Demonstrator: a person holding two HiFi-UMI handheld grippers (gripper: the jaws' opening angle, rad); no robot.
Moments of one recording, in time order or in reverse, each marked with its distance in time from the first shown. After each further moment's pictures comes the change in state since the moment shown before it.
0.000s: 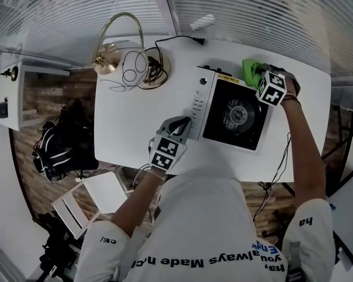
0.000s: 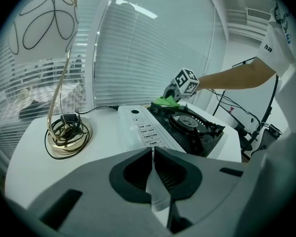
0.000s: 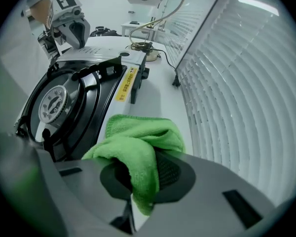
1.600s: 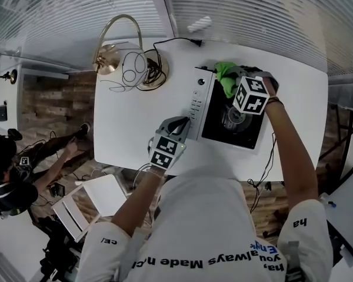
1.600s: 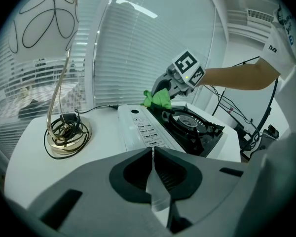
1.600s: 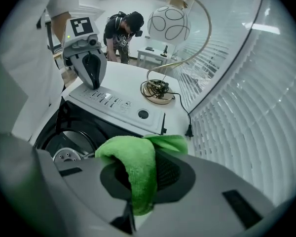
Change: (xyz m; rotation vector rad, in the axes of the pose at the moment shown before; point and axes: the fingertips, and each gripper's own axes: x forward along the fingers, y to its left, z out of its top) left arm 0.000 0.000 0.000 -0.005 0.004 -0.009; right arm -0.034 0.034 0.126 -0.125 -0.272 0.042
